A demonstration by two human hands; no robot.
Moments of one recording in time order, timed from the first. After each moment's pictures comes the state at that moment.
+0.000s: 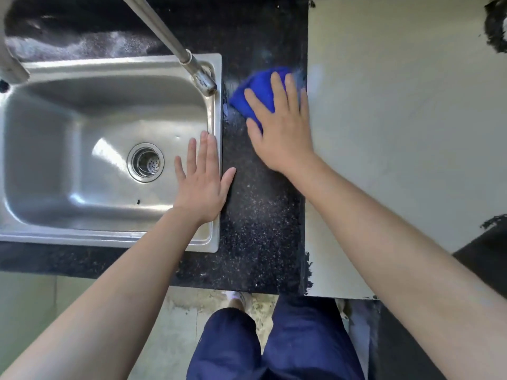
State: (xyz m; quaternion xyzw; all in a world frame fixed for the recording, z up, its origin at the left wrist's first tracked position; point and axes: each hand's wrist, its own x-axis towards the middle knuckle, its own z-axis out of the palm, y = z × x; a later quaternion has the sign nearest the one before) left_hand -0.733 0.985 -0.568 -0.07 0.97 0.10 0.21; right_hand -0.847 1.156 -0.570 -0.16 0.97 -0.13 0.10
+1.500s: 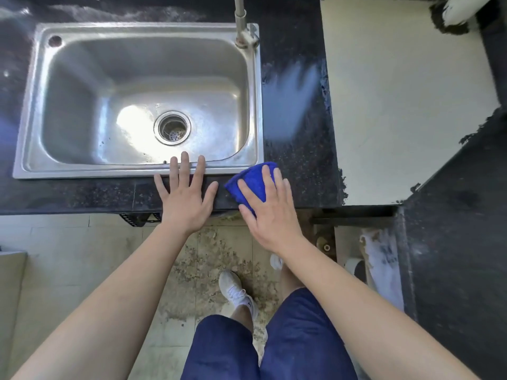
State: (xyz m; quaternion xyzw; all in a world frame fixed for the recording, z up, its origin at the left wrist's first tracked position) left_hand -0.536 0.869 -0.573 -0.07 0.98 0.12 0.15; right_hand -0.523 1.079 -0.570 -0.17 0.97 -0.11 0.12
